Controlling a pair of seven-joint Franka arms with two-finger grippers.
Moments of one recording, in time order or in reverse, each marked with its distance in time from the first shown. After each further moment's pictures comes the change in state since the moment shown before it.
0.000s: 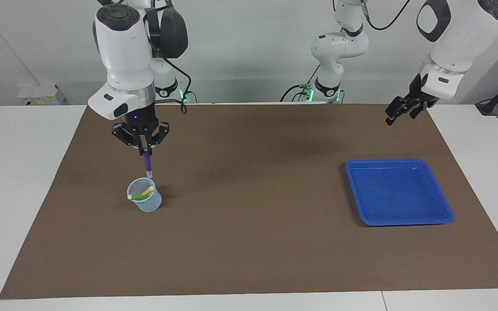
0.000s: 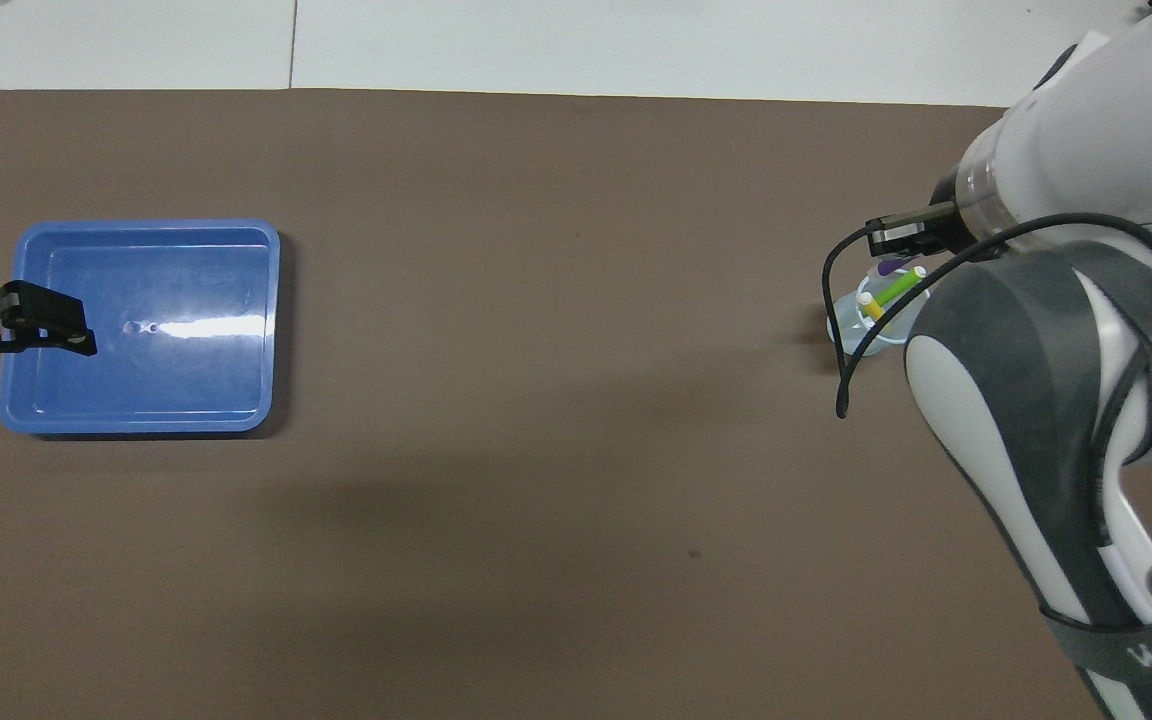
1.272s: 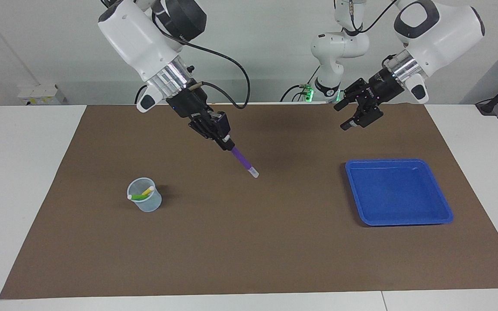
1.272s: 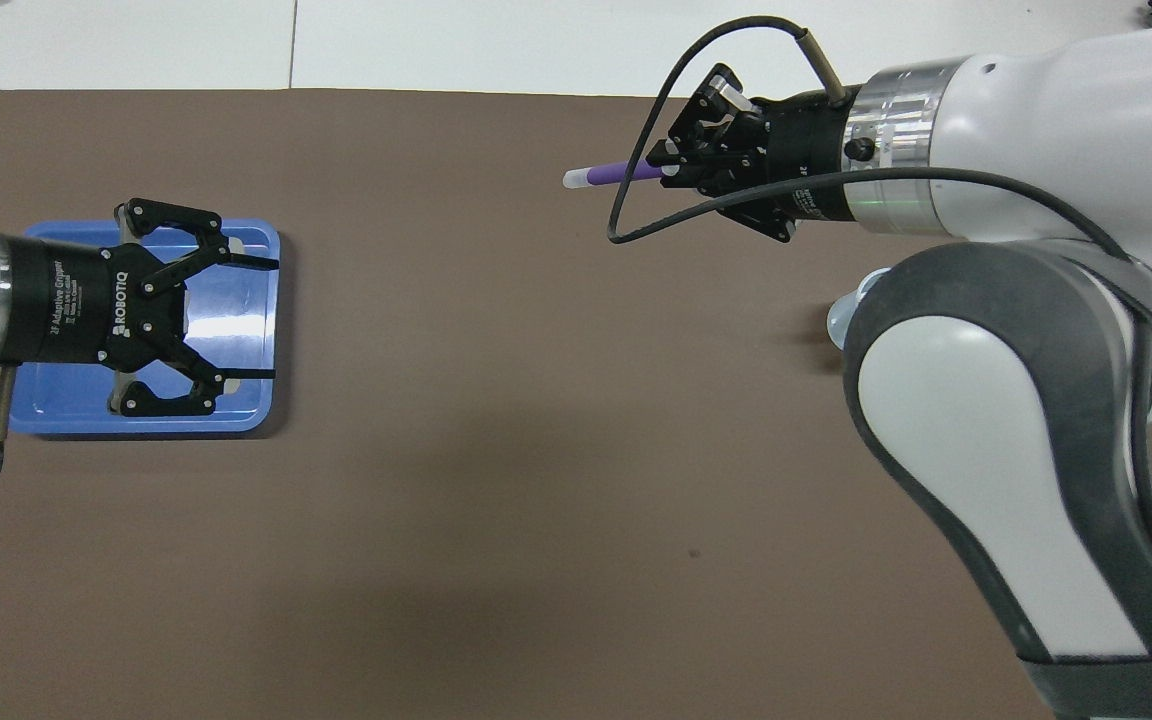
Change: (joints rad) left arm -0.086 -0.043 -0.008 -0.122 -0.671 0.220 -1.123; right arm 0.092 0.023 0.015 -0.037 0.656 0.425 0.741
